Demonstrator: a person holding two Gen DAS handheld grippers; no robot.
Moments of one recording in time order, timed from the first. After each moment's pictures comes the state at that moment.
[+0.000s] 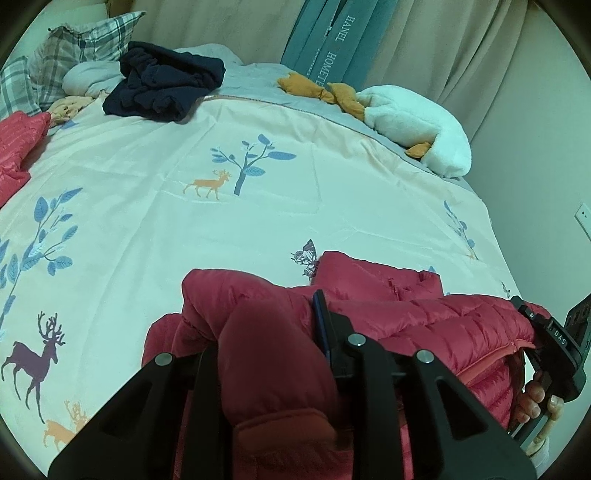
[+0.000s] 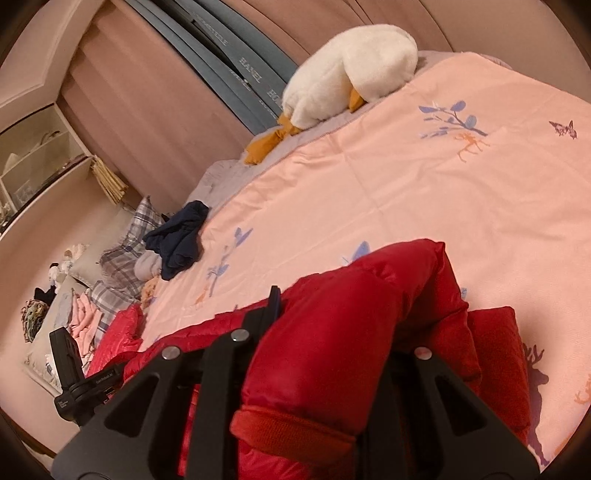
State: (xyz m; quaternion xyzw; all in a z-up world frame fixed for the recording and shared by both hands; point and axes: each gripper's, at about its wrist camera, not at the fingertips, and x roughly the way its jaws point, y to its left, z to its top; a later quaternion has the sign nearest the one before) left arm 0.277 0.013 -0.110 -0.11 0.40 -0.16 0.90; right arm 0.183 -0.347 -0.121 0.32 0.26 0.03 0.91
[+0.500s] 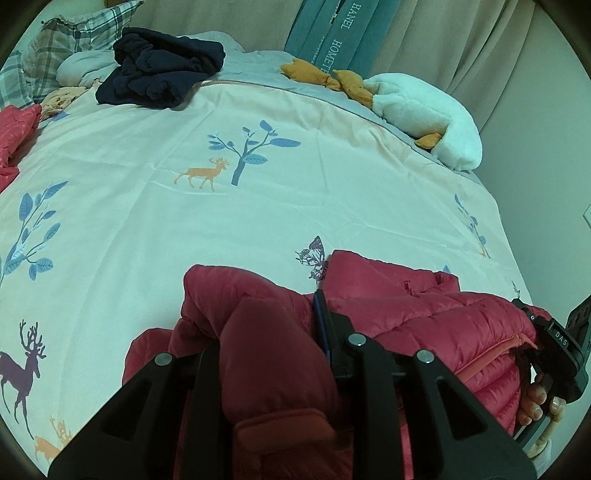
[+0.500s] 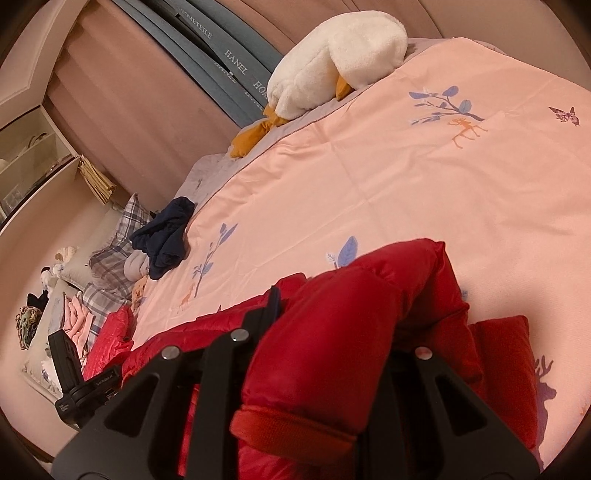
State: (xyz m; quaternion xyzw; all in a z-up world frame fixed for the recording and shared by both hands) left arm 0.302 0.004 -0.126 -0.10 0.42 -0.15 0.89; right arm 0.202 -0.353 -0.136 0.32 0.28 0.02 0.90
